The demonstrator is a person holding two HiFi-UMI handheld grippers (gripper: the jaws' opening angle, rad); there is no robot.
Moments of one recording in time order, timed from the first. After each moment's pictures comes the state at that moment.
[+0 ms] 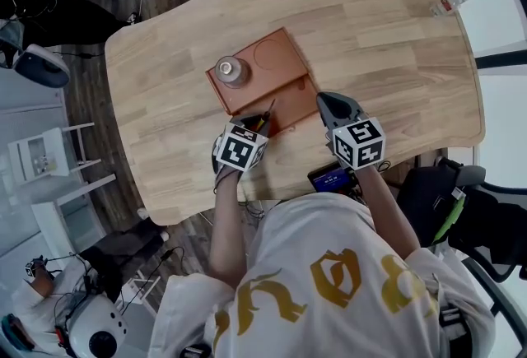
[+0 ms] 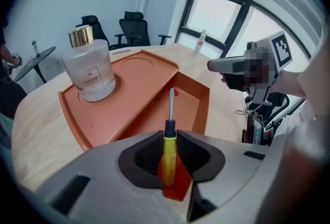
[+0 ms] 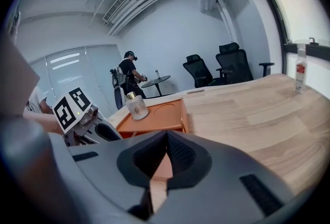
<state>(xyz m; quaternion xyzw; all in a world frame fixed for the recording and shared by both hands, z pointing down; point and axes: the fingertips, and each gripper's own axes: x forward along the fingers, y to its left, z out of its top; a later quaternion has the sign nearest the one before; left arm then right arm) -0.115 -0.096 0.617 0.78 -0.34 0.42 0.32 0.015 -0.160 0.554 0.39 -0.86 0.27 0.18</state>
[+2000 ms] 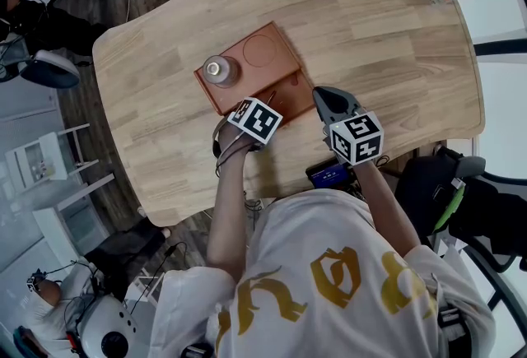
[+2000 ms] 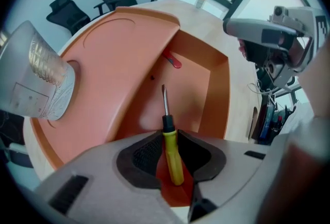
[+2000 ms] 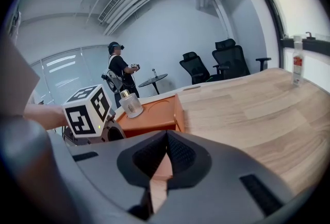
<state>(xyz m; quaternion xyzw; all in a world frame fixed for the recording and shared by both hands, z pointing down) -0.106 -0.100 0.662 0.68 -0.25 0.60 0.34 0.024 -0.167 0.569 0.39 -0.86 0.29 0.18</state>
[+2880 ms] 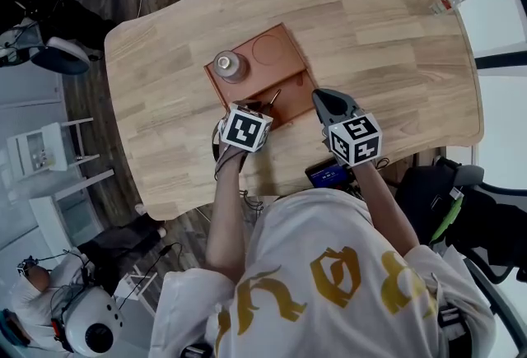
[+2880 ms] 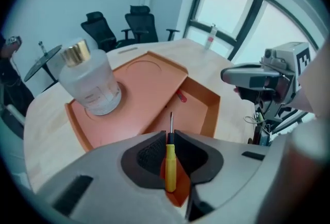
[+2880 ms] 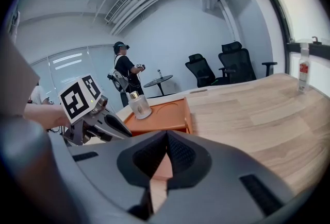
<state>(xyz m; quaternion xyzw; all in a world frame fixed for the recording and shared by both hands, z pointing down) -0.111 -0.123 0.606 0.74 -0.37 0.45 0.33 0.012 -0.157 0.554 0.37 -0.87 0.27 0.18</state>
